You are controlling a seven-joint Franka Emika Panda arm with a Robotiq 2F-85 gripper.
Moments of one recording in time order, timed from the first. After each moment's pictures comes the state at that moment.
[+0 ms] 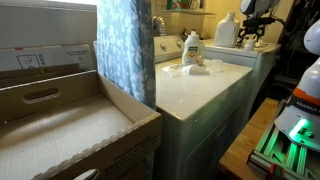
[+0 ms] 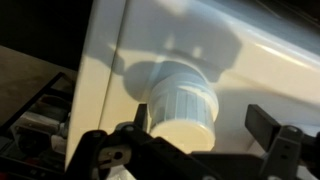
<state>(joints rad) -0.43 0.11 -0.44 -2.09 -0.25 2.44 0.48</state>
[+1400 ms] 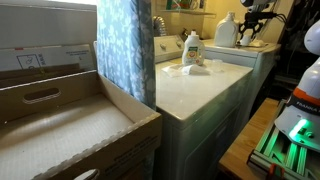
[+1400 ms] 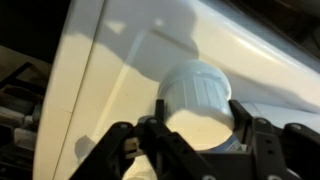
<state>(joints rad) -0.42 0.07 -0.44 -2.04 -0.09 2.39 0.27</state>
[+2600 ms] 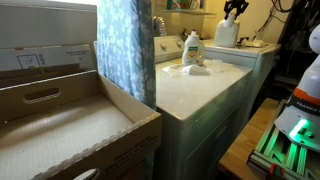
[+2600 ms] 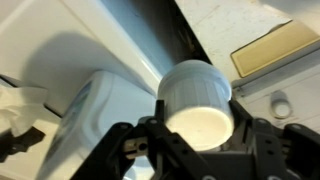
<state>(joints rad) -0.30 -0.20 -0.32 -2.06 0.02 2.27 -0.07</state>
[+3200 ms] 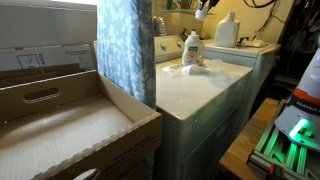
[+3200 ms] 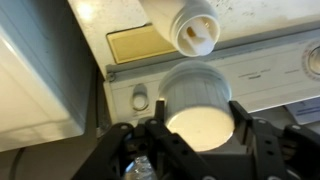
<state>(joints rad) -0.10 -0.23 -0.25 -2.04 0.29 2.22 -0.38</state>
